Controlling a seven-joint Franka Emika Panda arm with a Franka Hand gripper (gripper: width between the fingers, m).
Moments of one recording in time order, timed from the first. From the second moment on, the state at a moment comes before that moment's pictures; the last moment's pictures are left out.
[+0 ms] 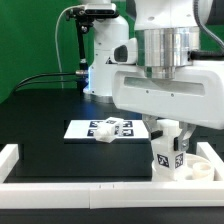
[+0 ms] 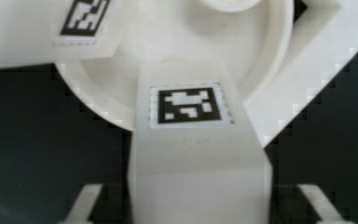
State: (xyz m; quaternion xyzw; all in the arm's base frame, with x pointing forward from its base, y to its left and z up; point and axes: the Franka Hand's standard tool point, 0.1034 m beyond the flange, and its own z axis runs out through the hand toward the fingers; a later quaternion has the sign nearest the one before) arm 0.612 0.056 0.080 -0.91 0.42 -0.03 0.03
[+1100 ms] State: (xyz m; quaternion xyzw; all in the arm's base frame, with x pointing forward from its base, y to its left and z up) arm 0.597 0.014 0.115 -0.94 0.33 -0.04 0.07
